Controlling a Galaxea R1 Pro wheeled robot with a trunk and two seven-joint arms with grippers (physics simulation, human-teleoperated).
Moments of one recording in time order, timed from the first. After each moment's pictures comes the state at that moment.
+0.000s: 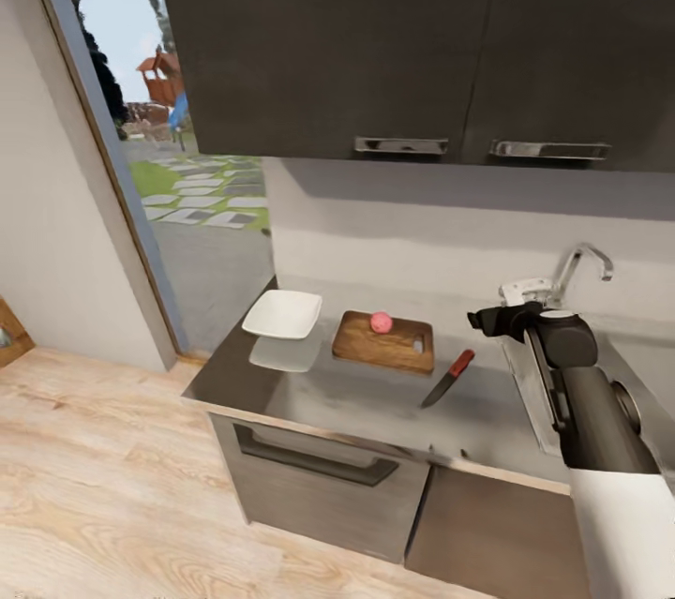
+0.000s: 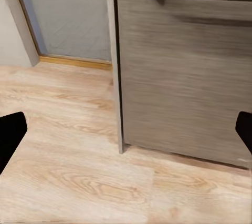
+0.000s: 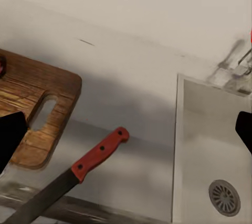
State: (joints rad) left arm 0.42 0.03 0.23 -0.79 0.16 -1.05 -0.32; right arm -0.73 -0.15 -0.04 -1.49 0.28 0.97 0.24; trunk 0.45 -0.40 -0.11
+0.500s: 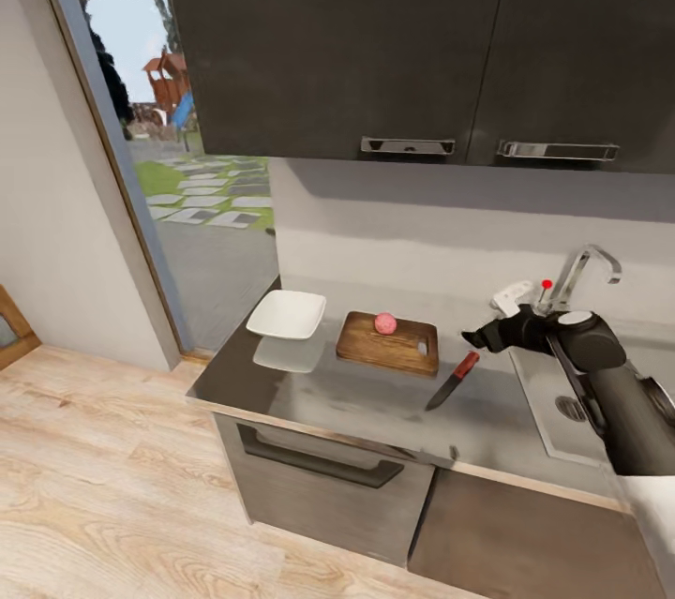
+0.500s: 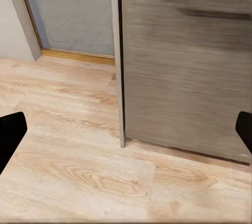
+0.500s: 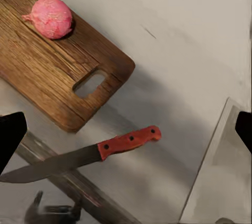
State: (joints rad) left arm 0.42 0.03 0.23 -0.77 0.16 -1.05 -0.32; right arm -0.73 -0.35 0.10 -1.47 0.33 0.88 0.66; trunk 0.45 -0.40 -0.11
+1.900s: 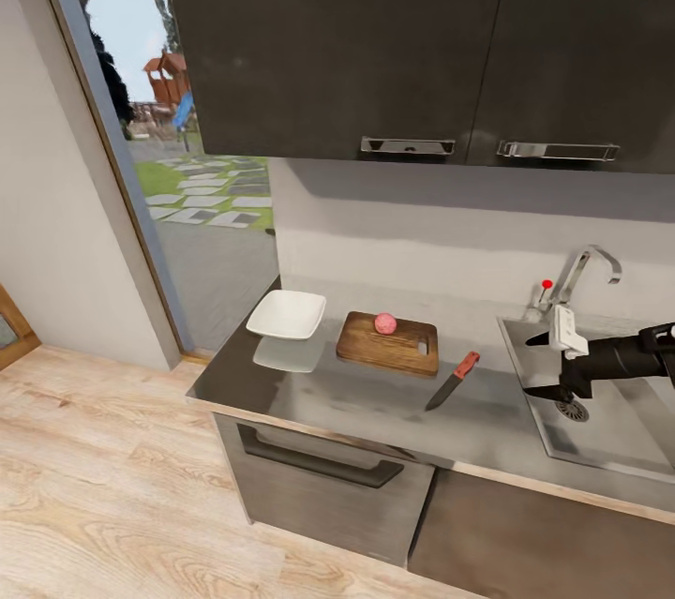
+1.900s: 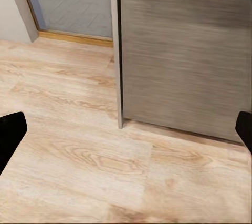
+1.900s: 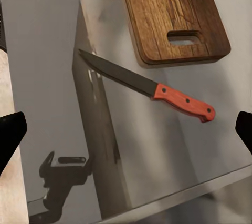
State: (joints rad) left arm 0.42 0.03 0.23 -0.70 0.16 -1.05 -0.32; right arm -0.73 -0.51 -0.20 -1.30 0.56 0.18 1.57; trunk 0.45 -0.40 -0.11
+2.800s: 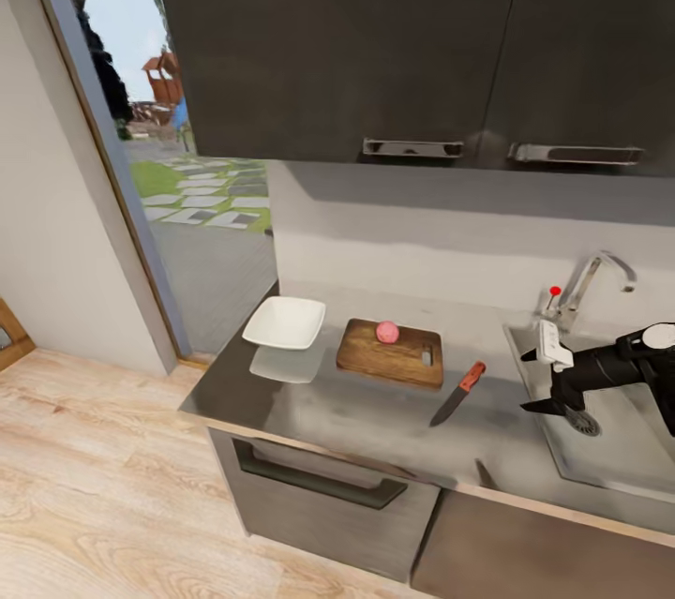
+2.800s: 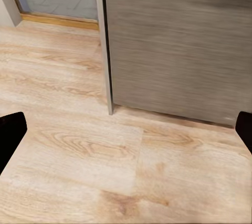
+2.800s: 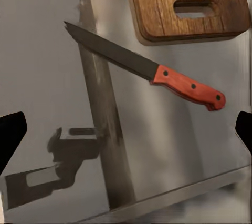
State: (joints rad) left arm 0.42 0.03 0.23 -0.63 0.10 -1.05 -0.32; right arm -0.73 -0.49 -0.15 -1.26 0.67 0.18 1.57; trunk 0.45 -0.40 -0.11
